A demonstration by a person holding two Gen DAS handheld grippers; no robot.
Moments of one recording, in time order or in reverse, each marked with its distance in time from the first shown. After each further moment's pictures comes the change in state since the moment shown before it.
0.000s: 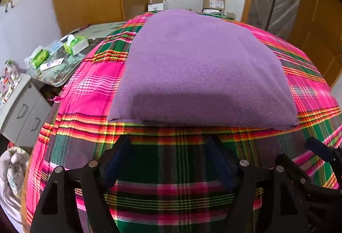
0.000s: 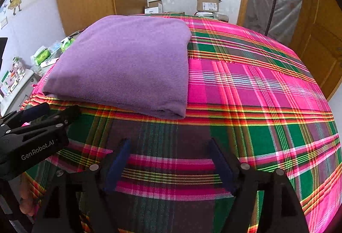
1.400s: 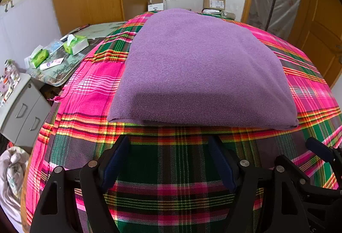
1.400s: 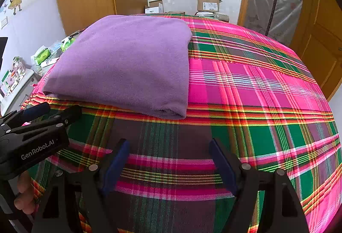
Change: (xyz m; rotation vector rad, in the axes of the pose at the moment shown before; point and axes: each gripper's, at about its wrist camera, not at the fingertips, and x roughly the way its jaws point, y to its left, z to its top) left arm 0.000 0.001 0.000 0.001 0.001 -0.004; right arm 0.000 0.003 0.000 -0.001 -0.001 0.001
